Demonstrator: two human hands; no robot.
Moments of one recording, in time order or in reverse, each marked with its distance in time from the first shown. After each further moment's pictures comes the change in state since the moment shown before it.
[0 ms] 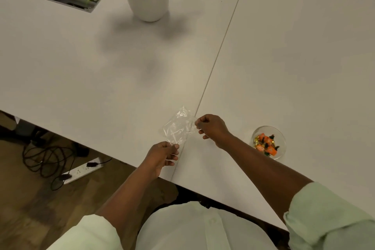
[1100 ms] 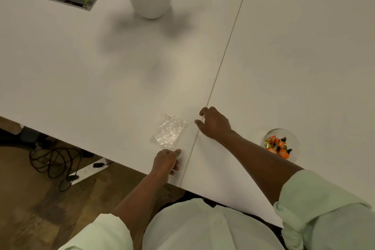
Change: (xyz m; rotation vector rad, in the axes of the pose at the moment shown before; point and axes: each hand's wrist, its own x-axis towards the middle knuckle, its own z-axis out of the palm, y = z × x) left_hand 0.034 -0.013 -0.011 0.294 0.243 -0.116; right_hand 0.037 -0.020 0.021 -0.761 0.051 -0.256
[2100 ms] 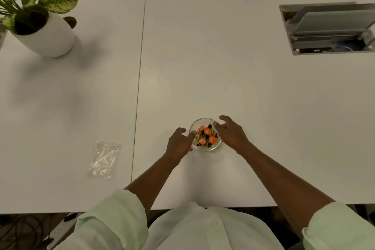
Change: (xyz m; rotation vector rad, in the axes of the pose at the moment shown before) left_hand -0.083 0.109 0.236 0.391 -0.236 0.379; right_hand -0.134 0.244 -0.078 0.696 0.196 0.514
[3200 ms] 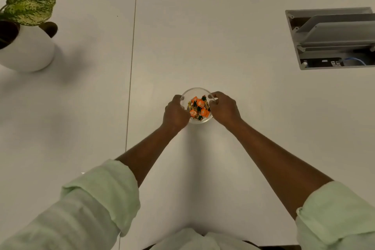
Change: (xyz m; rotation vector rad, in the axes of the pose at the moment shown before) left_hand 0.121 0.139 -0.024 0.179 0.169 0.241; right_hand 0.128 -0.109 -0.041 -0.017 0.175 -0.140
